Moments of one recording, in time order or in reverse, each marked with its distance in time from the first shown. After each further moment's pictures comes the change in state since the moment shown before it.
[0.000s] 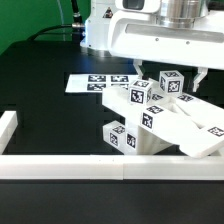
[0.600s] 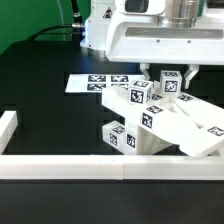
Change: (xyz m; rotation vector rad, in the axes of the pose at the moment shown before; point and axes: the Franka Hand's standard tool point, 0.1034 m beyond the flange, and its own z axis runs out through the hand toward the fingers) arm 0.000 0.001 0.000 0.000 0.000 -0.141
